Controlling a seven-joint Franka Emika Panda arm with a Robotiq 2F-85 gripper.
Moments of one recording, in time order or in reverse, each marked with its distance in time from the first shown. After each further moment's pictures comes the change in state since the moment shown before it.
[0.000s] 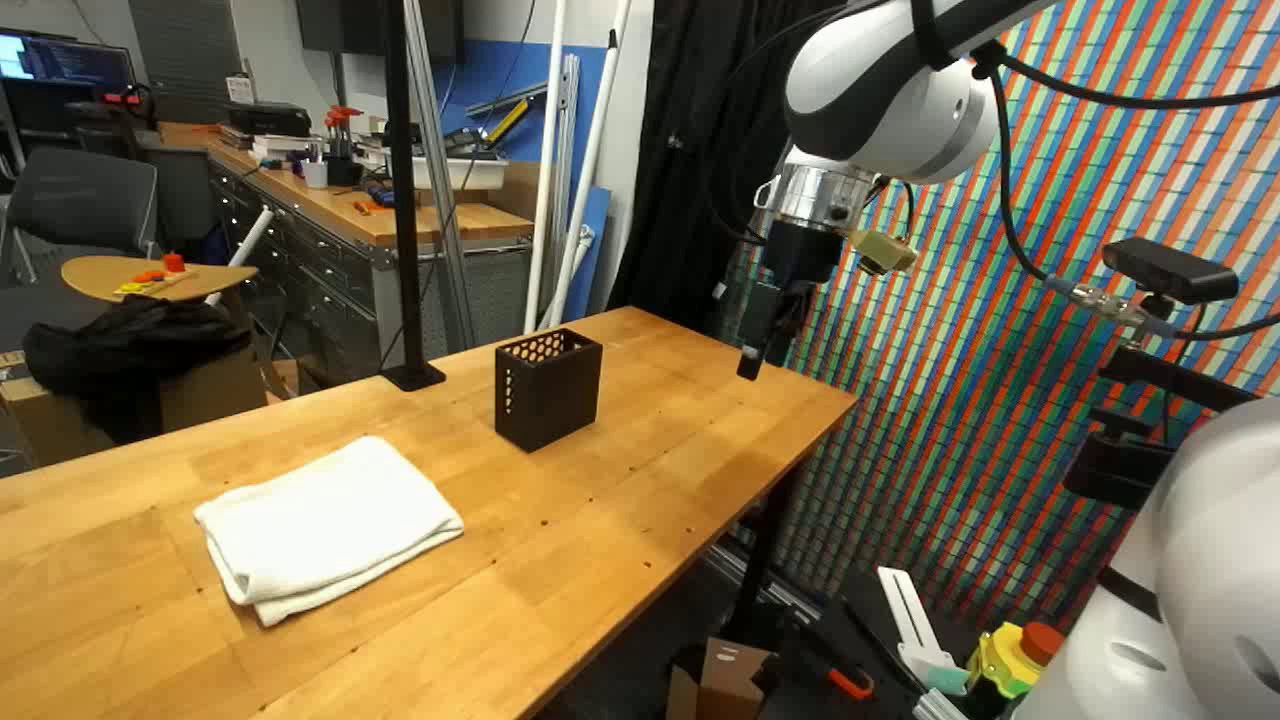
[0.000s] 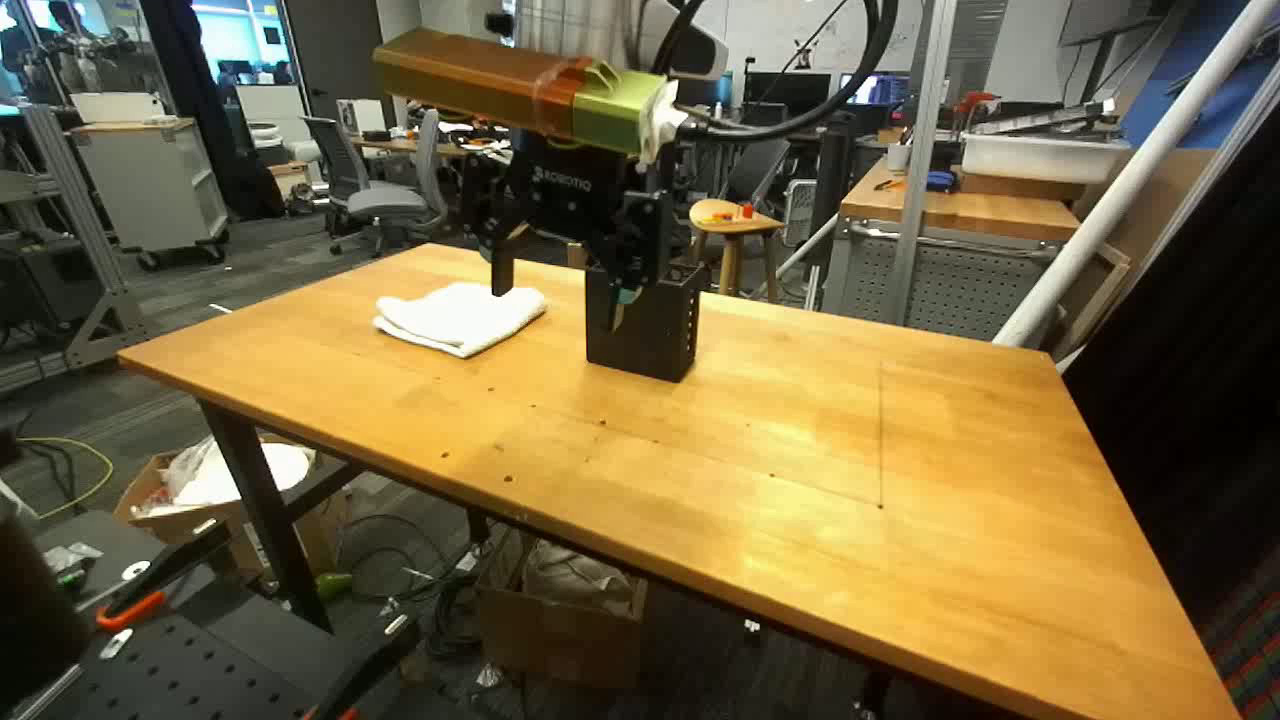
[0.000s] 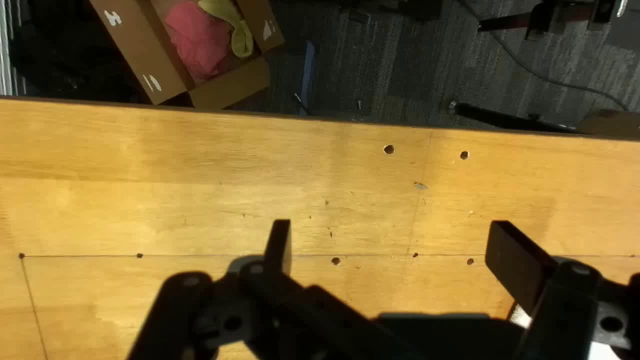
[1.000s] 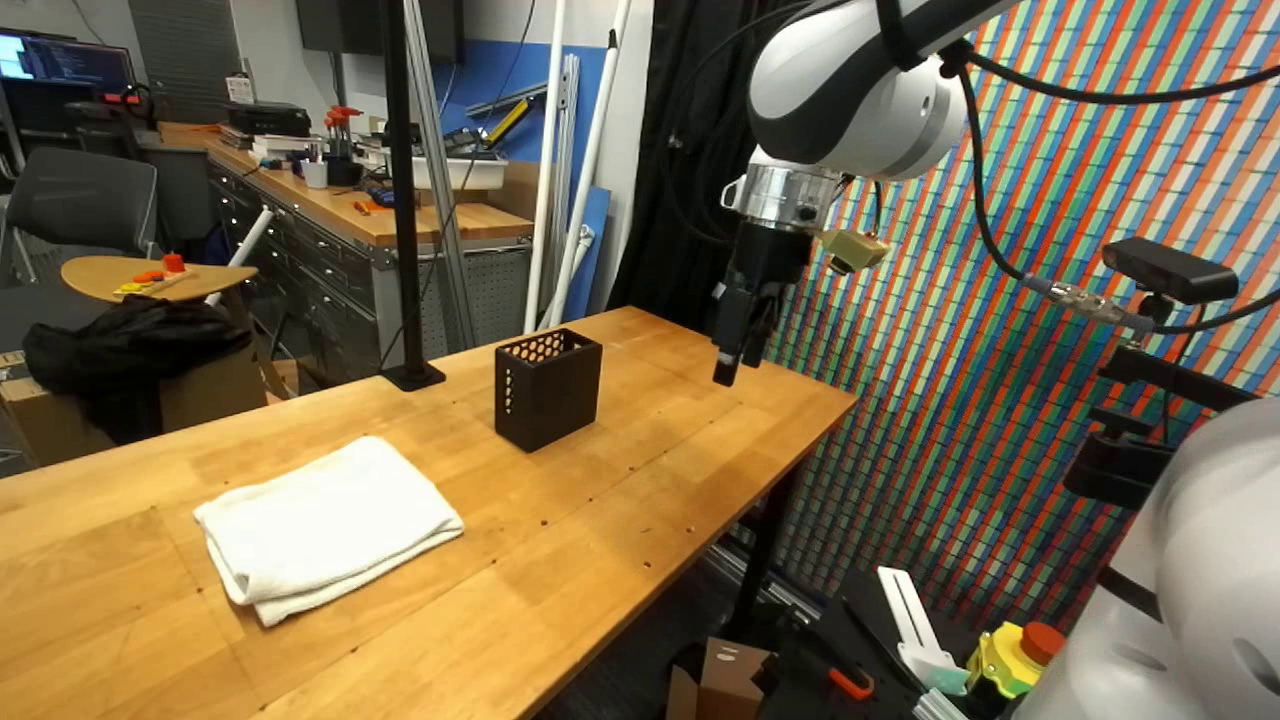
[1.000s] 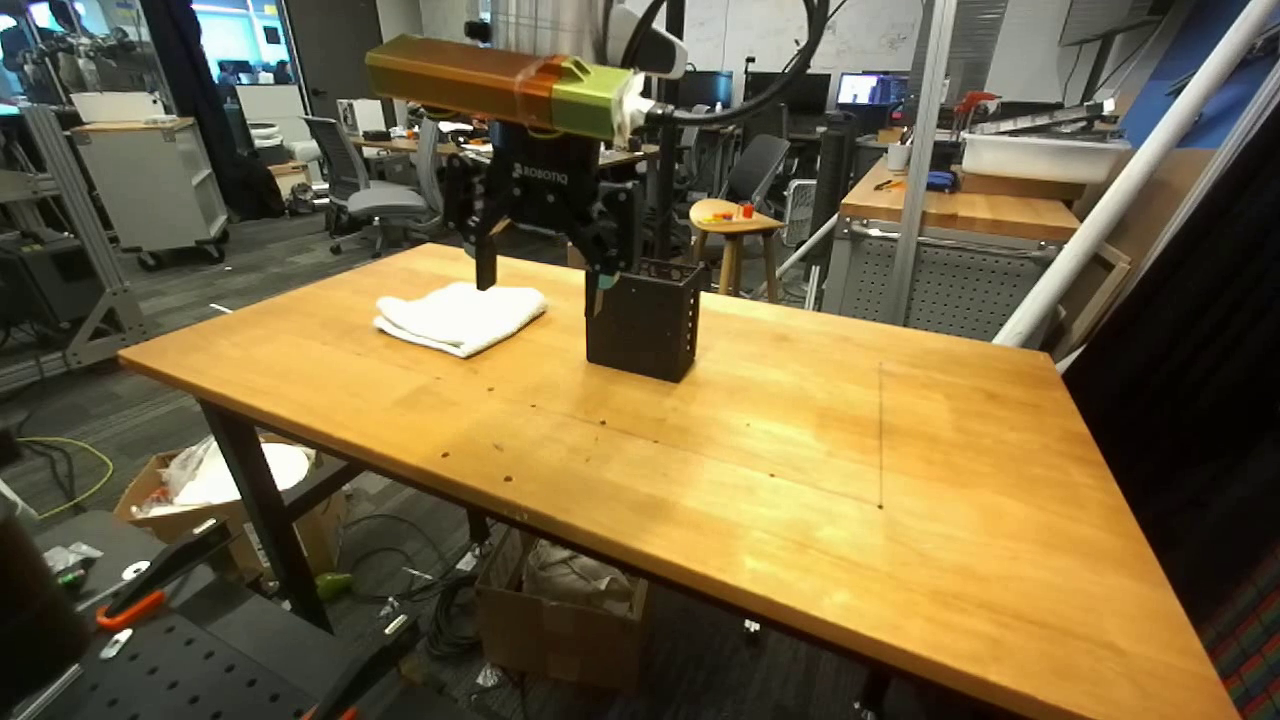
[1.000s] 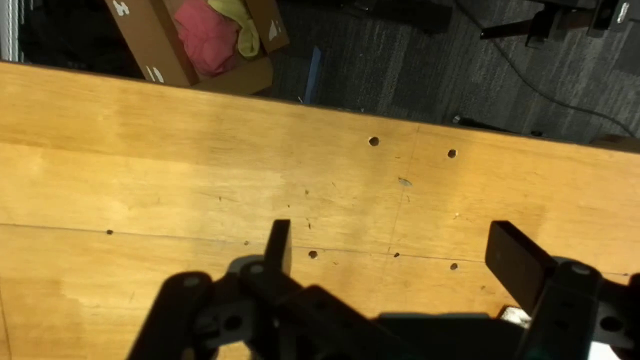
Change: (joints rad) arm 0.002 0.030 0.097 0.008 0.001 0.010 0.023
